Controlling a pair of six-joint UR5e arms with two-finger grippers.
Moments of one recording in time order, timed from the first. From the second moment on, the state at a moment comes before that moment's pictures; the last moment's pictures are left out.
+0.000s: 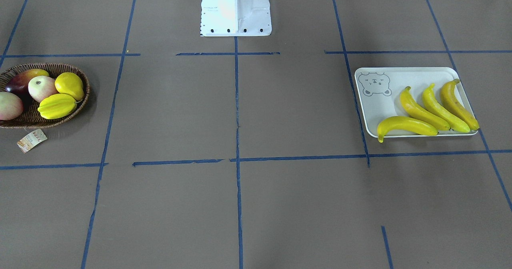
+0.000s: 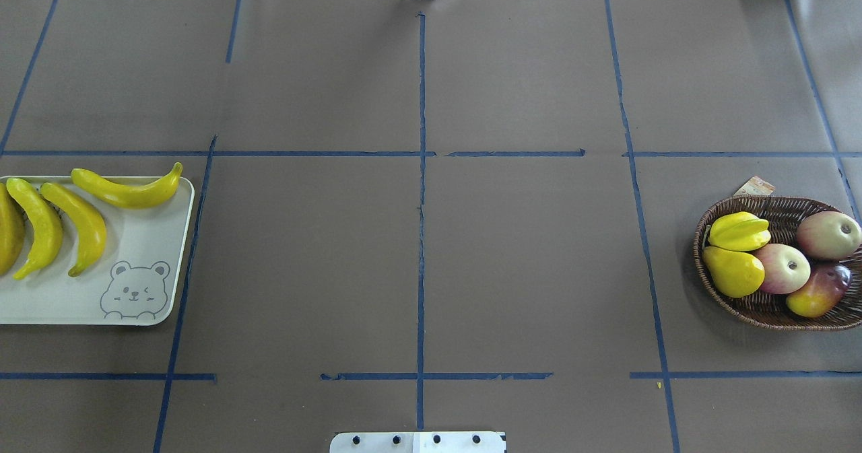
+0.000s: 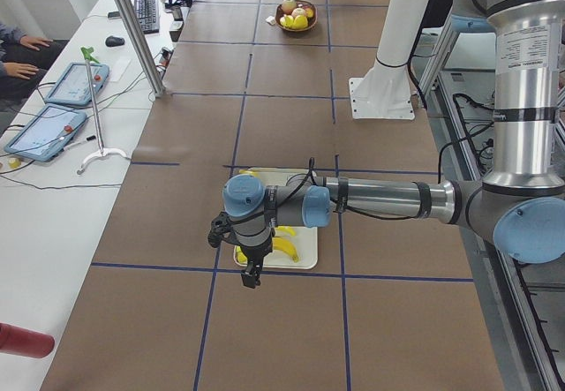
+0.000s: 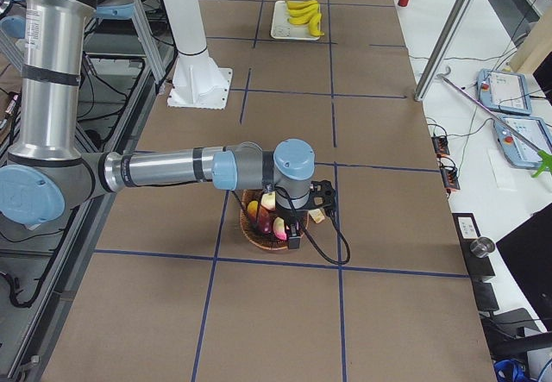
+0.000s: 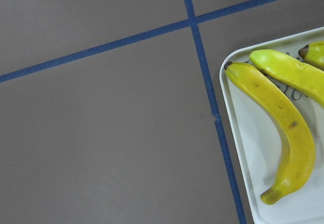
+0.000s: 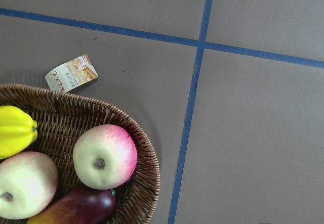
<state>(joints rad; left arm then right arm) -1.53 -1.48 -1.69 -1.51 -2.28 0.25 1.52 -1.74 1.87 -1.65 2.32 -0.09</state>
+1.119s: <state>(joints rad) -1.53 -1.47 -1.71 -1.52 -2.29 0.11 1.51 -1.74 1.87 -1.65 2.32 -0.10</state>
